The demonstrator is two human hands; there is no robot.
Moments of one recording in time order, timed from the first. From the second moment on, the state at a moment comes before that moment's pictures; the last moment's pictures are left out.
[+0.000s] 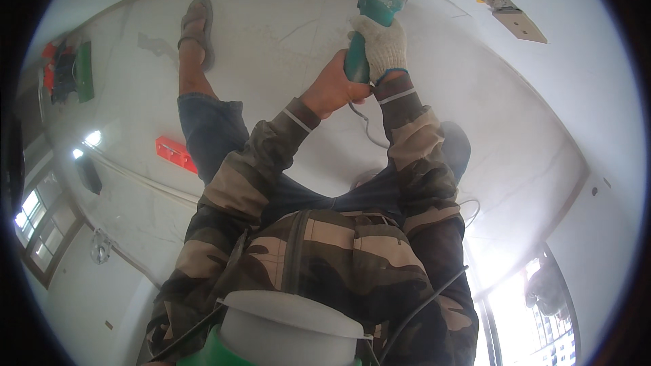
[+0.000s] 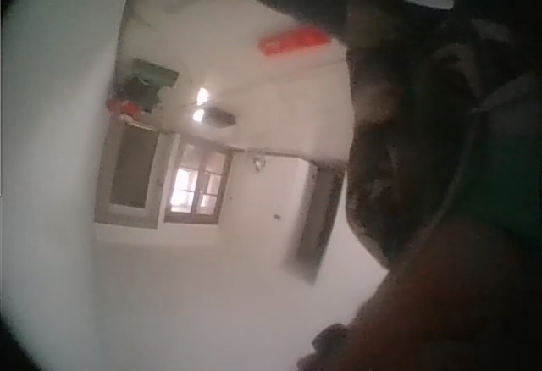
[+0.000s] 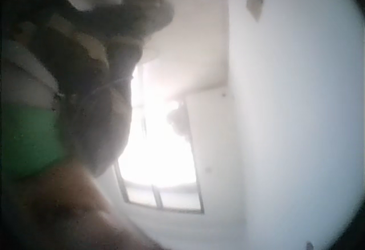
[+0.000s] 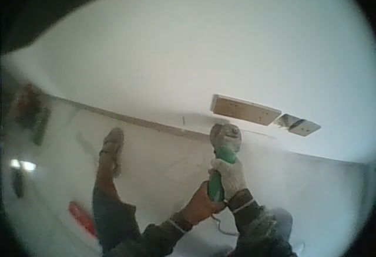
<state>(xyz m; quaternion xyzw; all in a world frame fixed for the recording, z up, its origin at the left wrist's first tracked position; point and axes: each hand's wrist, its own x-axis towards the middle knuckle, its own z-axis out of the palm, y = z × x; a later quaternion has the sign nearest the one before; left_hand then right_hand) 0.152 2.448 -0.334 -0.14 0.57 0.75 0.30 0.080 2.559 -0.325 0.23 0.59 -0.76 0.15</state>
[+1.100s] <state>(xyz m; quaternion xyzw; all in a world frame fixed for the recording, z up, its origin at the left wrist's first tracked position) 0.149 2.411 -0.334 -0.18 0.56 0.77 0.25 0.067 2.513 -0.329 0.18 0.62 -0.74 0.20</state>
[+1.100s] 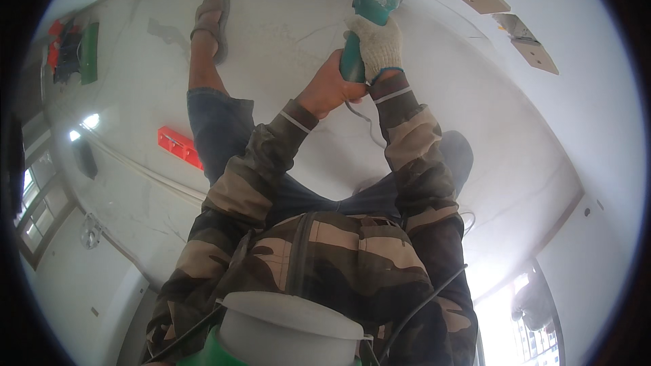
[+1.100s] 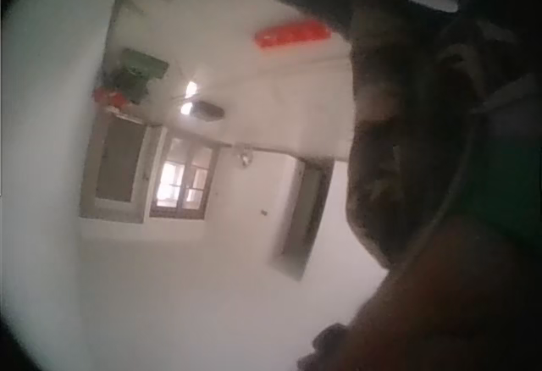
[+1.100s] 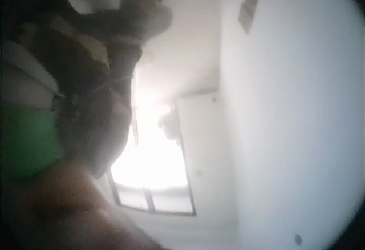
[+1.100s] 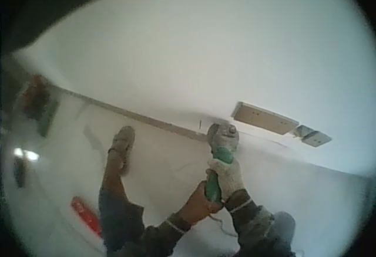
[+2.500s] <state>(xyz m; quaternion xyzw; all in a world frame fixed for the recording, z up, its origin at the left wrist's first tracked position) 0.143 2.390 -0.334 -0.18 0.56 0.77 0.24 0.053 2.489 -0.330 0.14 0.65 -0.72 0.21</state>
